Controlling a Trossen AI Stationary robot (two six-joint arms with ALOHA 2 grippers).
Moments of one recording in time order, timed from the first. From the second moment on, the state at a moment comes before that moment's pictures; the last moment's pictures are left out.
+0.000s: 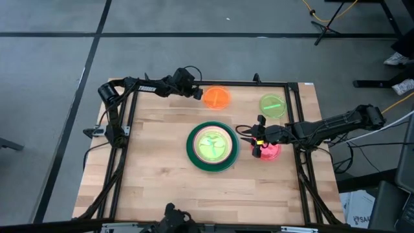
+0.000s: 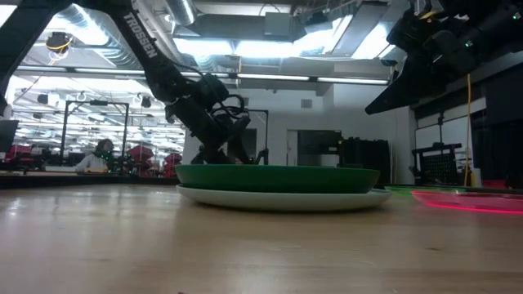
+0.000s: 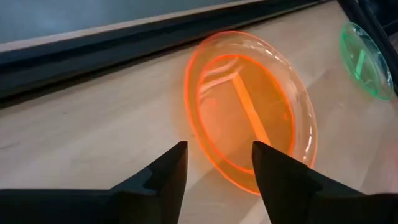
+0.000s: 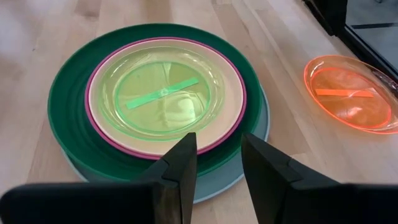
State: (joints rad) left arm 0.71 1.89 1.01 0.17 0.20 -0.52; right arm 0.16 1.00 0.48 -0.07 0.31 0.13
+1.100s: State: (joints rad) left arm 0.69 2.12 1.41 -0.29 0.19 -0.50; right arm 0.16 1.00 0.48 -0.06 0.32 0.12
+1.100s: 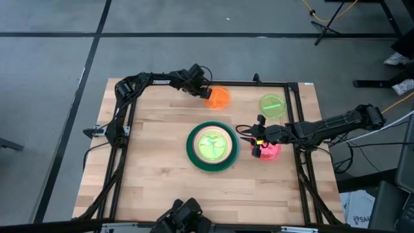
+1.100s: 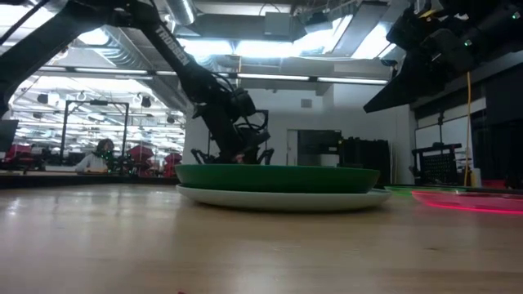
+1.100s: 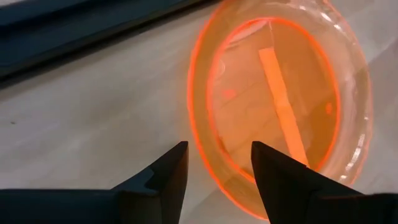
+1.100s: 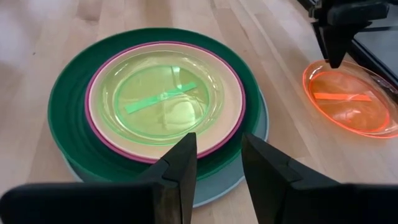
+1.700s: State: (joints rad) left arm 0.70 2.12 1.41 -0.29 0.21 -0.46; right arm 0.16 1.00 0.48 -0.06 0.32 0.12
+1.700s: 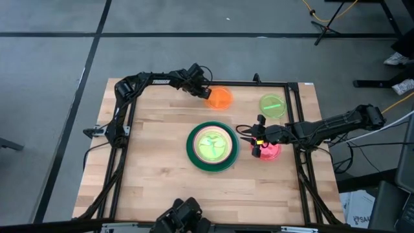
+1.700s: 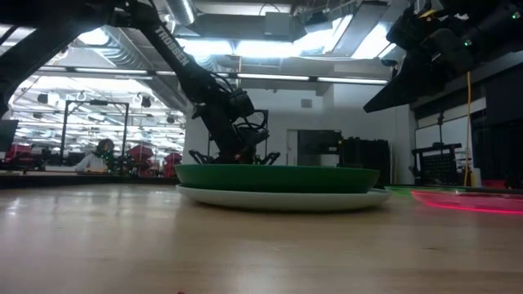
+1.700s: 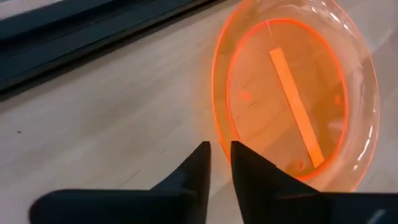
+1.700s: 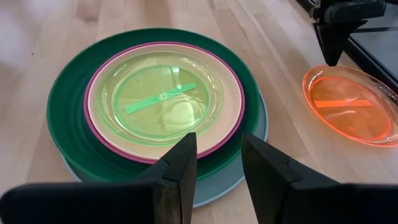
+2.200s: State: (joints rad) left arm 0.70 2.12 1.41 -0.29 0.16 -0.39; right arm 0.16 1.00 0.48 -0.06 0.32 0.12
